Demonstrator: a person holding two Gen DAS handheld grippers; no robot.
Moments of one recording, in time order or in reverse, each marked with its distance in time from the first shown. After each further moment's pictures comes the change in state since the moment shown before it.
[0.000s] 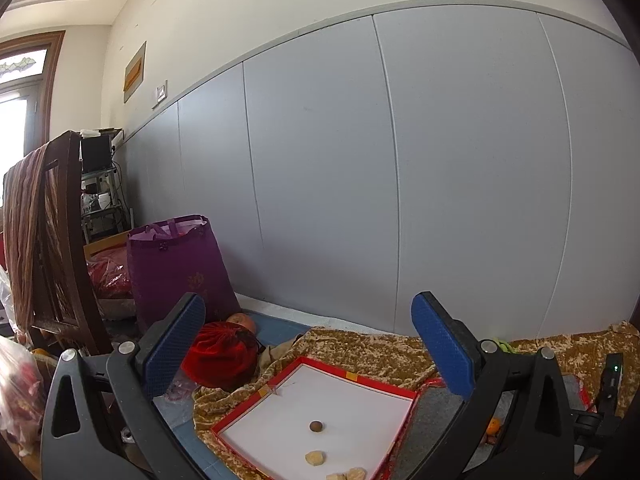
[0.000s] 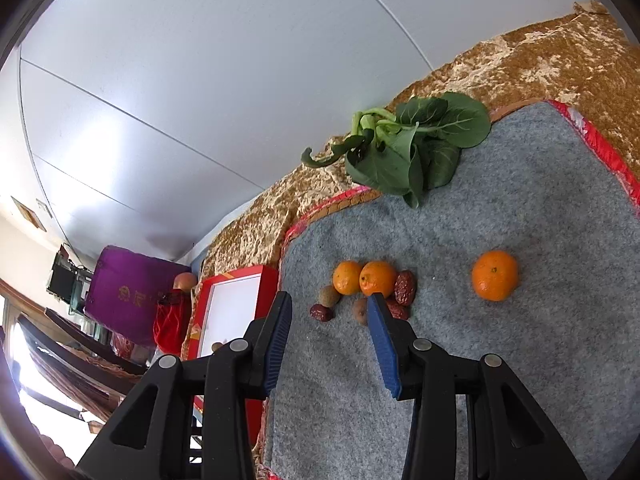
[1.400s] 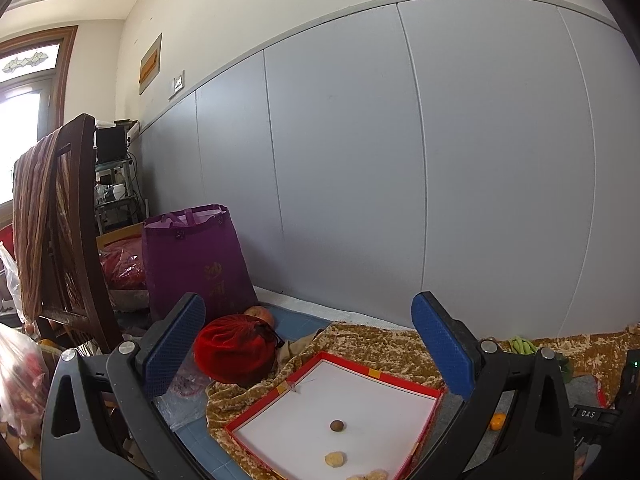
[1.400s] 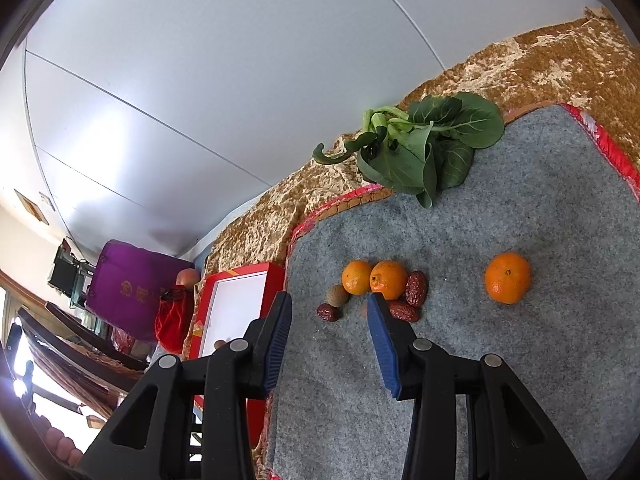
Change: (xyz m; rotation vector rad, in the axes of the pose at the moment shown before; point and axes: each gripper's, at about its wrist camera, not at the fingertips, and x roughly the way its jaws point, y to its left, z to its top) left arm 0.010 0.021 -0.009 -0.015 0.020 0.055; right arm 0.008 0.009 -0.003 -0.018 0.007 0.004
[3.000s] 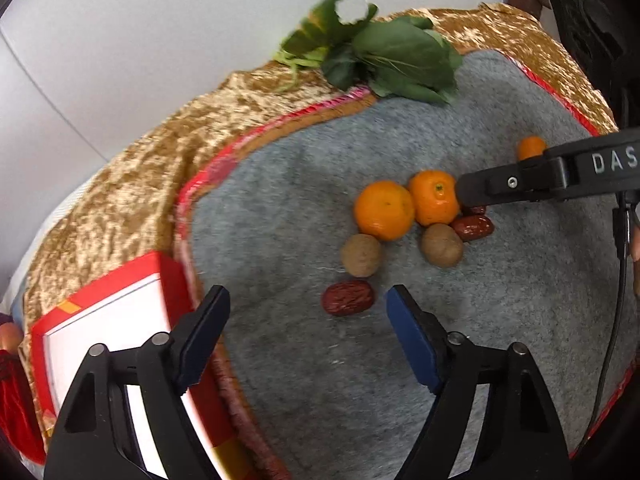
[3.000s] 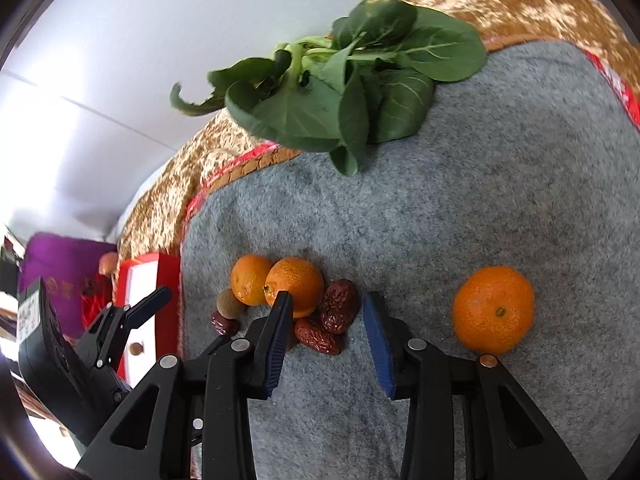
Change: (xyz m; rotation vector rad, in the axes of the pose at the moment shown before) left arm 0.171 -0.234 -0.206 0.749 0.659 -0.799; right arm 0.094 -0.036 0.009 0.023 0.173 -0.237
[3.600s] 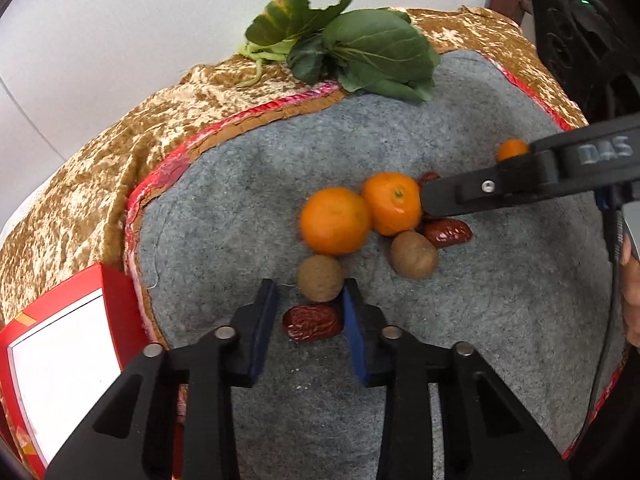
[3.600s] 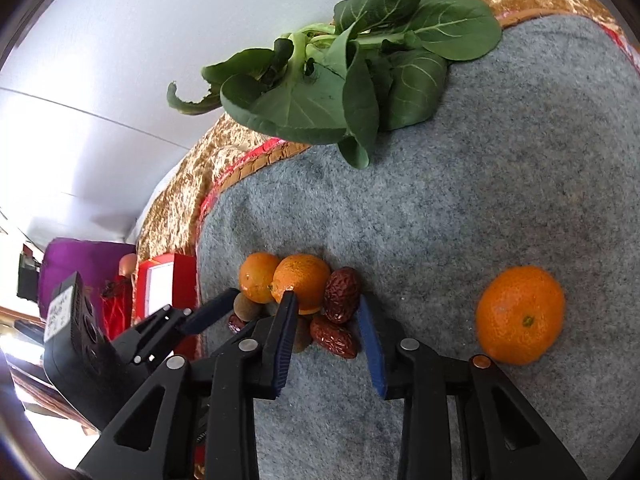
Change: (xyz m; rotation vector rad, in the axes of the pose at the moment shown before) left arm 0.019 -0.009 0.001 0.008 -0.017 -0.133; right arm 0.014 -0.013 0.007 0.063 0.043 0.098
